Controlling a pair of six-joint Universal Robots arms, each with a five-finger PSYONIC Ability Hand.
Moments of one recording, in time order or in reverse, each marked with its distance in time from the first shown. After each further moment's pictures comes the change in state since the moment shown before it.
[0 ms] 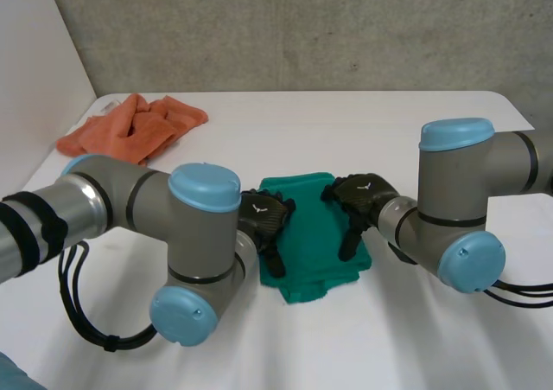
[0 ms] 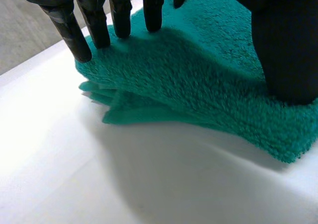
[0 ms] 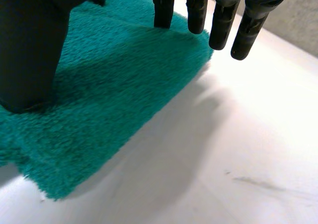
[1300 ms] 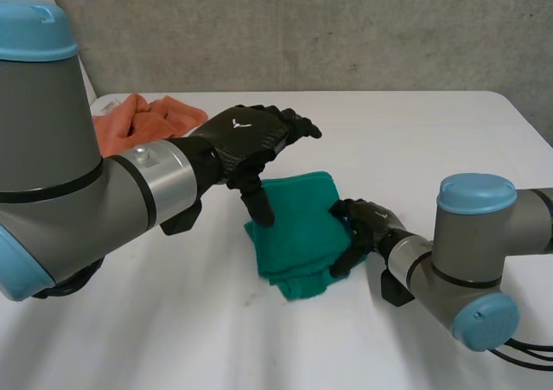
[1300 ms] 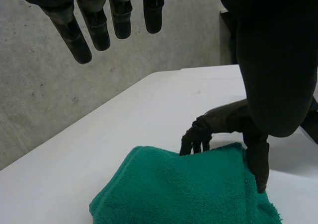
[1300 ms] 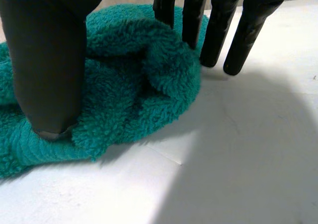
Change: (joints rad) left arm 0.153 0.459 -0.031 -0.270 0.459 -0.018; right arm -0.032 -0.099 0.389 -0.343 -0.032 0.572; left_hand 0.000 0.000 0.000 0.000 0.000; right_hand 0.143 0.164 0.175 0.155 0.135
